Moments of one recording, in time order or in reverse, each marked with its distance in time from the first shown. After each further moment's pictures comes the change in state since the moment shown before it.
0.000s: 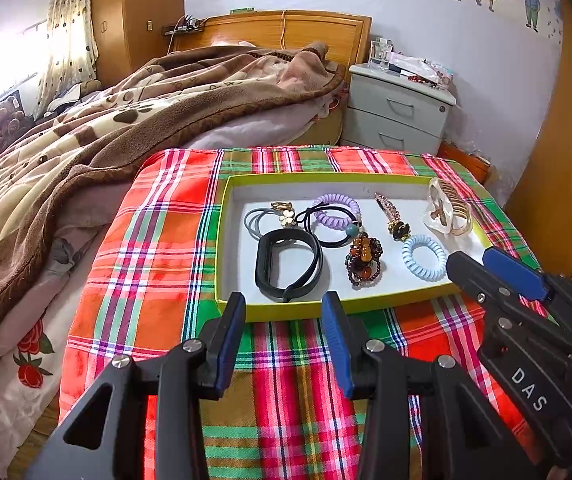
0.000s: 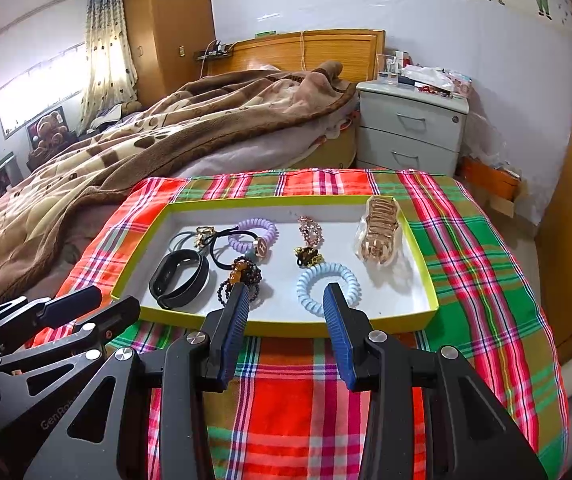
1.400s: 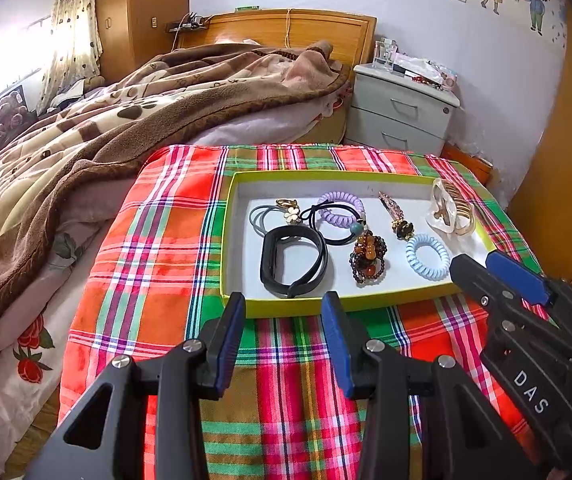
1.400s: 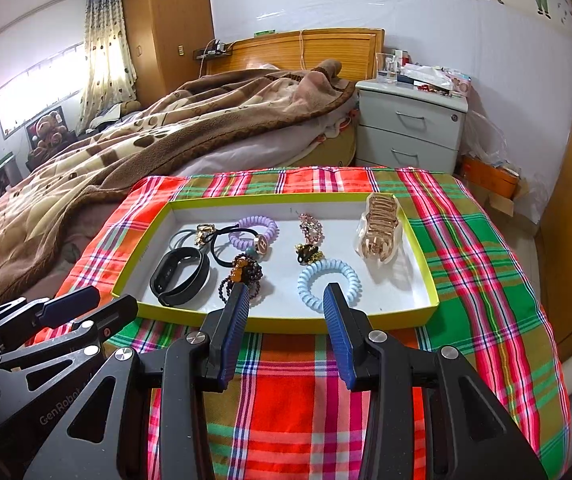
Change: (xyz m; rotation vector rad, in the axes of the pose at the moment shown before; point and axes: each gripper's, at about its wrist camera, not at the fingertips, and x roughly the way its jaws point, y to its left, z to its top) left arm -0.001 0.002 -0.001 -0.017 0.006 0.009; right arm -0.002 0.004 -0.001 0.001 0.001 -0.001
